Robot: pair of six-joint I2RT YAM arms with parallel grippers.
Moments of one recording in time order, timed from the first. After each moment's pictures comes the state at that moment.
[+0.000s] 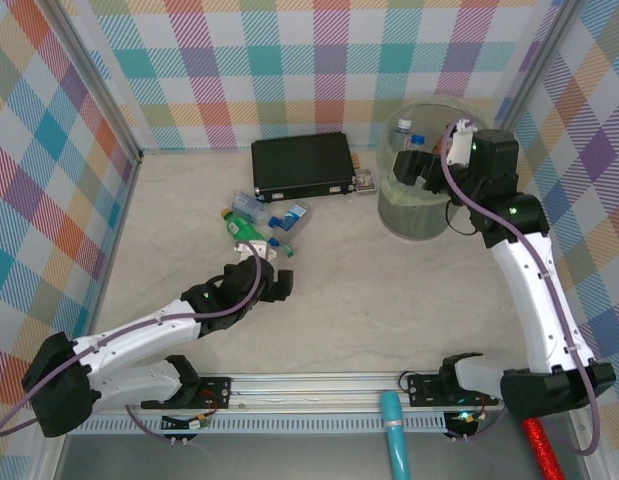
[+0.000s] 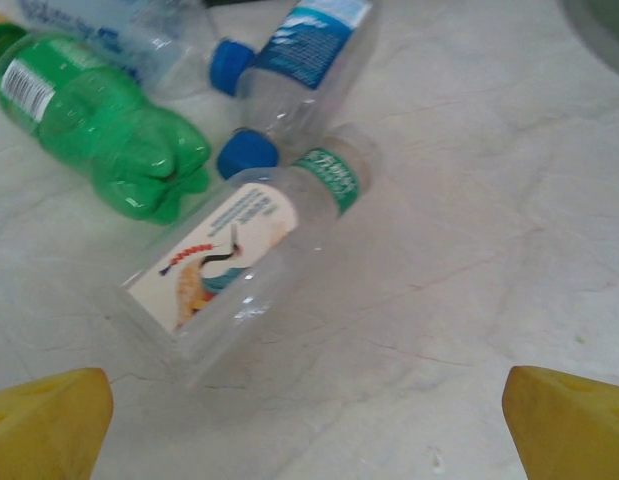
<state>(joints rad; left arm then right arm) -0.82 1.09 0.64 -0.34 -0.44 -0.55 0.20 1.19 1.45 -0.69 -0.25 0.35</state>
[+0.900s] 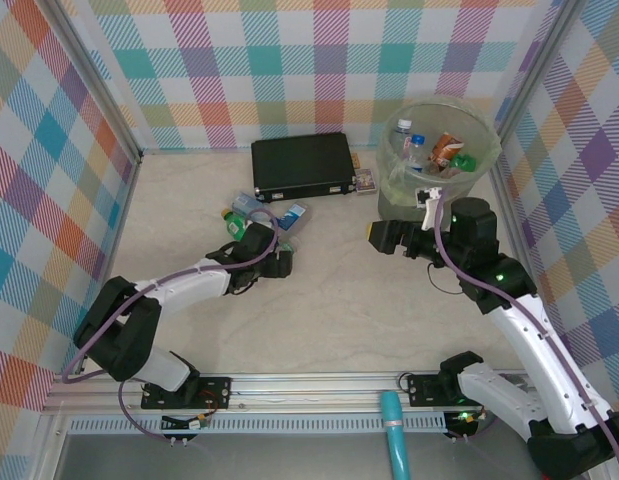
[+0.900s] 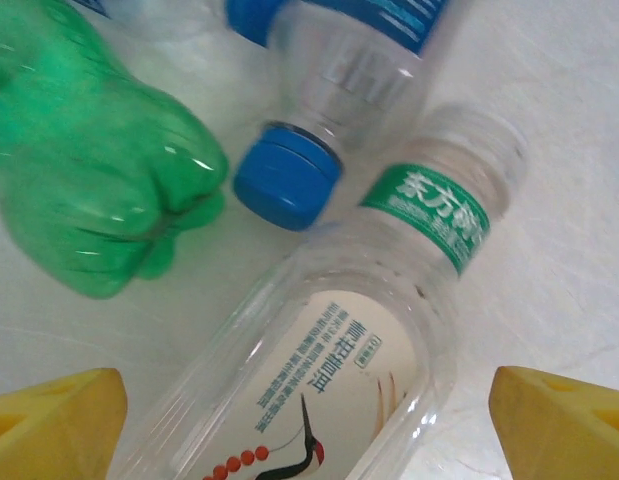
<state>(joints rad) -0.58 1.48 0.79 -0.23 -0.18 -0.44 0.38 0.87 1.00 -0.55 -0.42 0.49</state>
